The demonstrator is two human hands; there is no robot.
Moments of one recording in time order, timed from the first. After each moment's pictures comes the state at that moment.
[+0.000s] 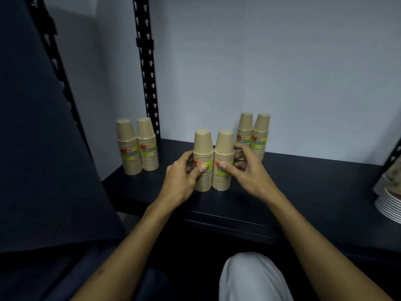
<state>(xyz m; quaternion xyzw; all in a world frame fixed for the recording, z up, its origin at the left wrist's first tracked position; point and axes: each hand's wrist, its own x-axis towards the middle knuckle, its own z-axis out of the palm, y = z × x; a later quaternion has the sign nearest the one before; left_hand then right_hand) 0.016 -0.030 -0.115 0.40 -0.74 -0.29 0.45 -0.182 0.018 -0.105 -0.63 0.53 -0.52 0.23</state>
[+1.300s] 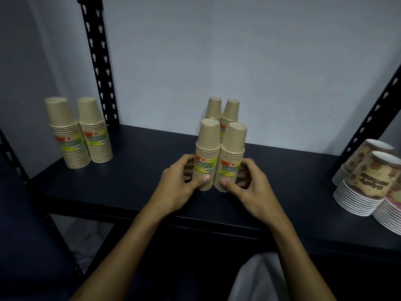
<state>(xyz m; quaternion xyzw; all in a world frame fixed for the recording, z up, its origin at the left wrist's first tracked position) -0.058 -0.026 -0.148 0.34 -0.77 -0.39 0.38 -0.249 0.070 -0.144 -0.58 0.62 -0.50 0.18</state>
